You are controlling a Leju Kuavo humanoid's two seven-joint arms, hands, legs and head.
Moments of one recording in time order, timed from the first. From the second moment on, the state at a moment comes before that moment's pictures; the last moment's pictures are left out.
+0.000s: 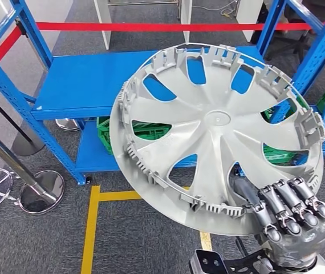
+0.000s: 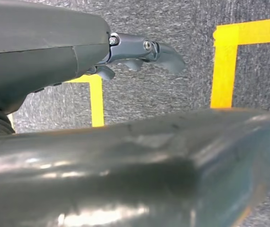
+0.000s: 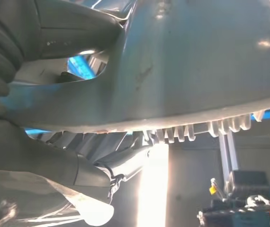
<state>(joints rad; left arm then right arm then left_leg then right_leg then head) -0.02 0.02 -0.52 -0.14 0.70 0.17 -0.22 0.12 0.01 0.27 -2.11 1.57 -0.69 -0.42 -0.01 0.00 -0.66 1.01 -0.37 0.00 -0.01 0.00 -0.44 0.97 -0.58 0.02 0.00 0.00</state>
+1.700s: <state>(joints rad) -0.05 0.00 -0.60 -0.14 0.65 0.19 -0.24 0.24 0.05 0.08 -2.21 1.57 -0.69 -0.49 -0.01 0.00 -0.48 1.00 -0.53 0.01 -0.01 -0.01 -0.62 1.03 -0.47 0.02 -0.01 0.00</state>
